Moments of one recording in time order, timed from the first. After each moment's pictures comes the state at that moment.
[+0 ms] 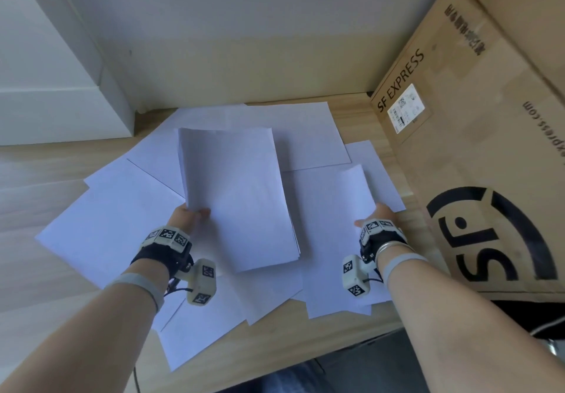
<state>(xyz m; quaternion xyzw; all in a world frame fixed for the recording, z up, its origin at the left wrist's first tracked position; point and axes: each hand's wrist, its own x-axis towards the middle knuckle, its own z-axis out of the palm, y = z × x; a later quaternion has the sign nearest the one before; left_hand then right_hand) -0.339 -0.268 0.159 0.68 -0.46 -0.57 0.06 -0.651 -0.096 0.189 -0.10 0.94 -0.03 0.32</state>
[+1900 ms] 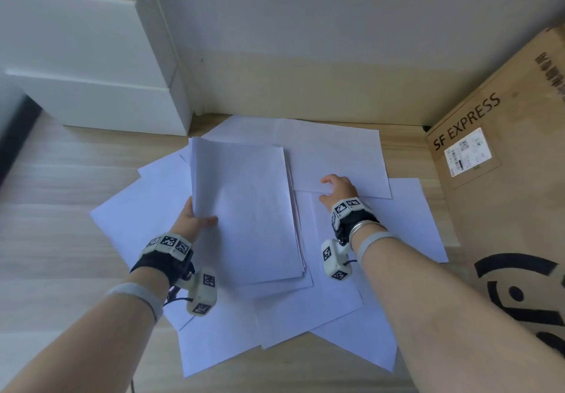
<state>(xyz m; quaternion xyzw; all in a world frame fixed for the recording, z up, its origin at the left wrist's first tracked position) -0.282 -0.282 0.159 0.62 -0.37 -0.65 0.22 -0.592 -0.249 0.169 -0.43 0.84 -0.10 0.30</state>
